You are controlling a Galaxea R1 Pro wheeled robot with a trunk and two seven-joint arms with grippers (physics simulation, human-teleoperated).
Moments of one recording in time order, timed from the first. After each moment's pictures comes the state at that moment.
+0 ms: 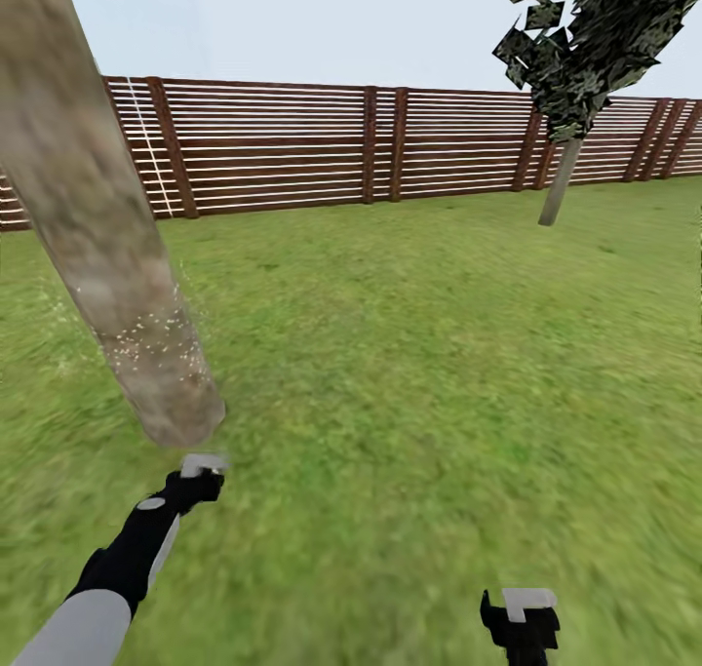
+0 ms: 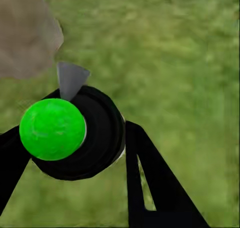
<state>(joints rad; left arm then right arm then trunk) -0.60 0.09 0.22 -0.69 -0.23 0.15 -0.18 -0.46 -0.01 -0.19 -0.08 0.40 -0.48 -0.44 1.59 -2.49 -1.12</state>
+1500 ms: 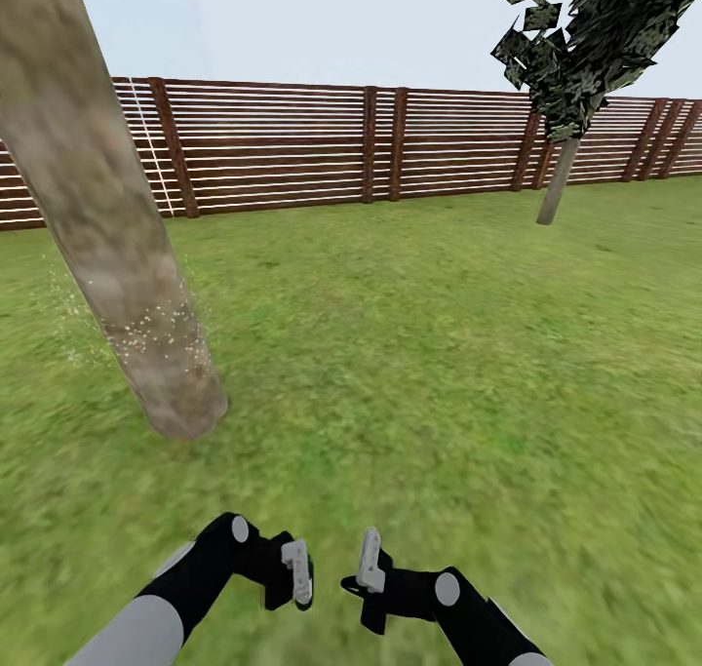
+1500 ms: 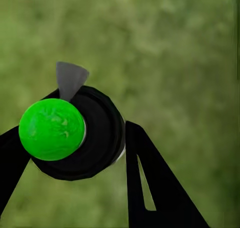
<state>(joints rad) -0.59 -0.01 -0.21 -0.63 -0.83 0.02 -0.98 -0.48 0.11 0.18 -0.56 0.68 -0.37 0.70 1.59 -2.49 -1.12</state>
